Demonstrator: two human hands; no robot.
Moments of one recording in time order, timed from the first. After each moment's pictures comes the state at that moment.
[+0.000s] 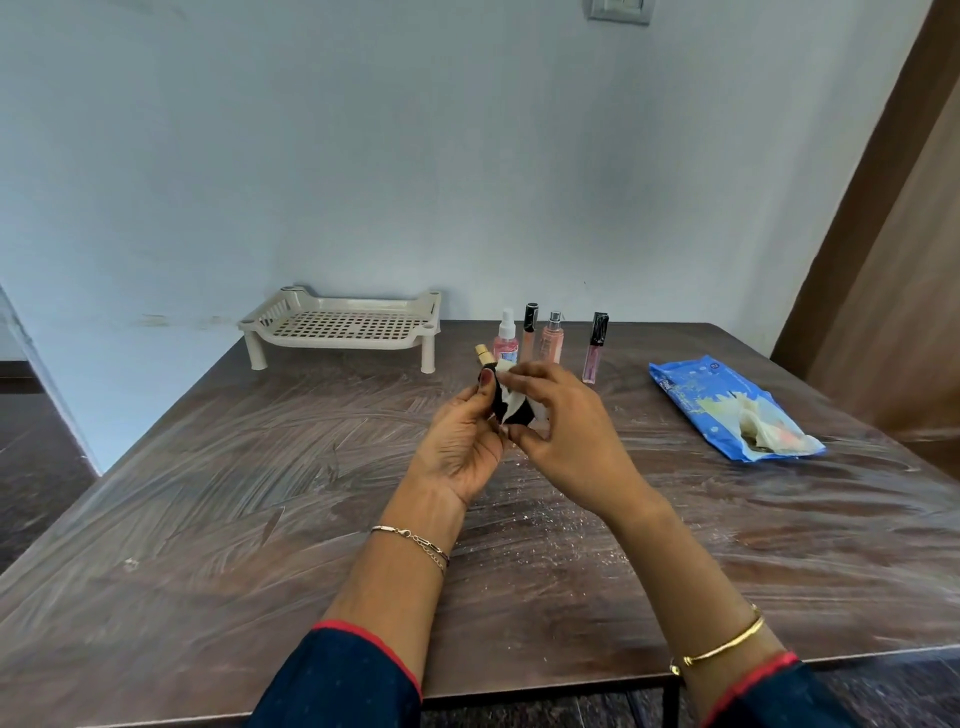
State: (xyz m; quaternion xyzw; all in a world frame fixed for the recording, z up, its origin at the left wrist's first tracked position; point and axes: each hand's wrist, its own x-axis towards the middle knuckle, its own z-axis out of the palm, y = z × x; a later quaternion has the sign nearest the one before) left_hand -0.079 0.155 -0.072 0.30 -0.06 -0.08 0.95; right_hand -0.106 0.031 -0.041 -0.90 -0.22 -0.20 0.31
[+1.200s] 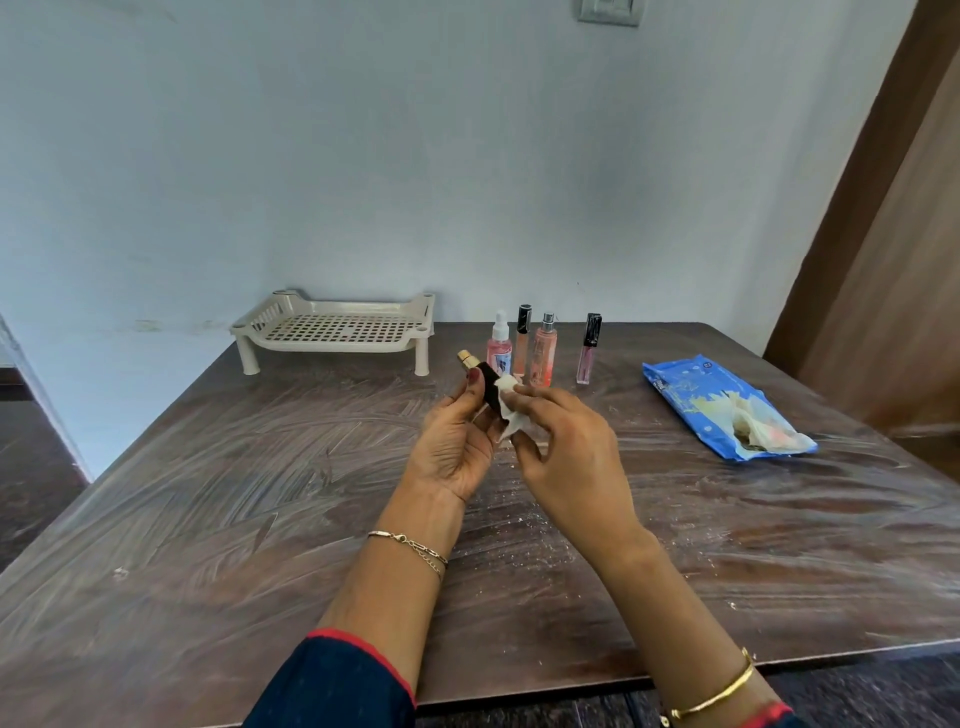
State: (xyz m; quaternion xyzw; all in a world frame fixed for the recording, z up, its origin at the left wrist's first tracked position) left_hand -0.080 0.154 -0.071 0.28 -0.04 -0.05 0.96; right_hand -0.126 0.036 -0.057 -0.89 -0.18 -0.31 0.29
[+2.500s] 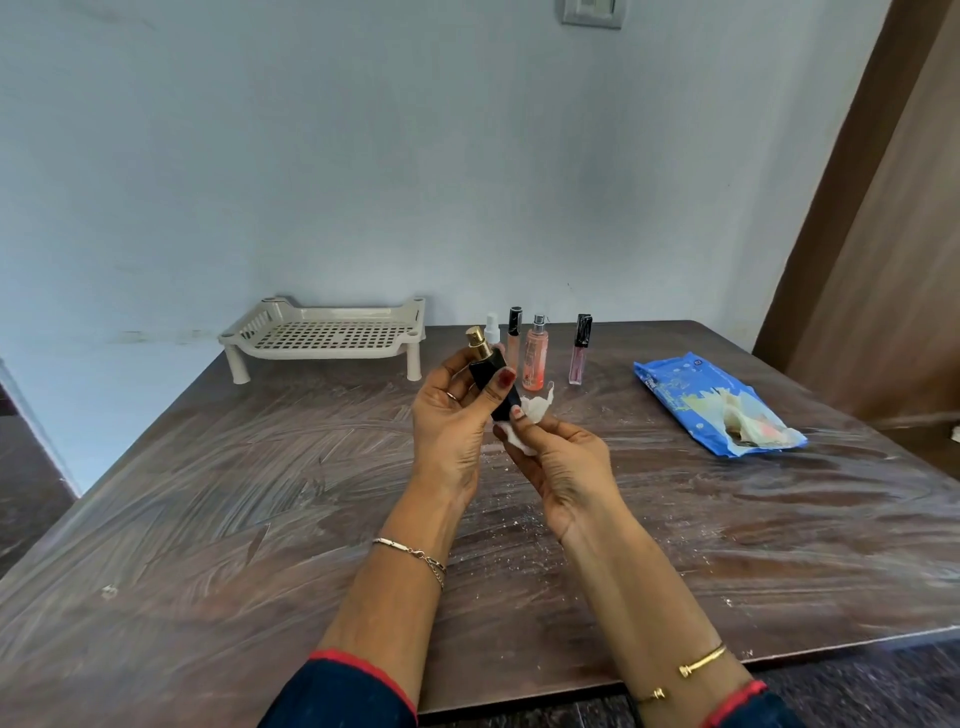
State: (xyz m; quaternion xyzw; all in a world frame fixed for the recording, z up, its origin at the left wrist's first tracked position) left_hand -0.086 0.141 -0.058 0.46 -0.09 0.15 0.87; right_hand -0.114 0.047 -0.057 -0.45 0.10 -0.01 0.89
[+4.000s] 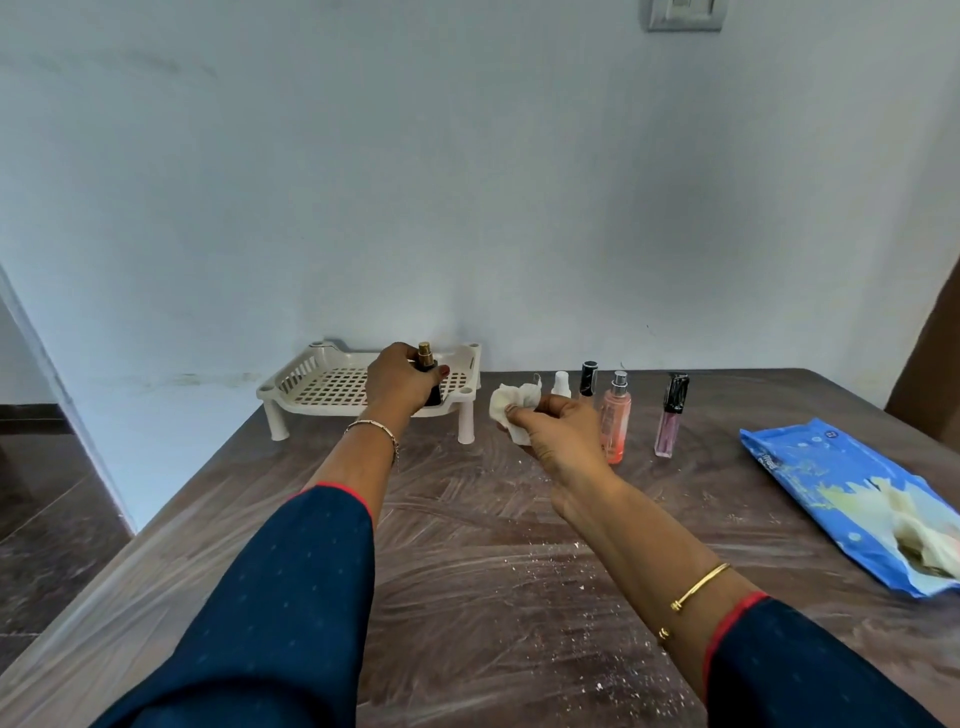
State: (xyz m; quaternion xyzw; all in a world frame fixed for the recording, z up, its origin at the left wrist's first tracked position) left_hand 0.101 0.272 -0.028 0.87 0.15 0.21 0.41; right_hand 0.037 0.100 -0.049 -0.62 0.01 -0.03 0.79
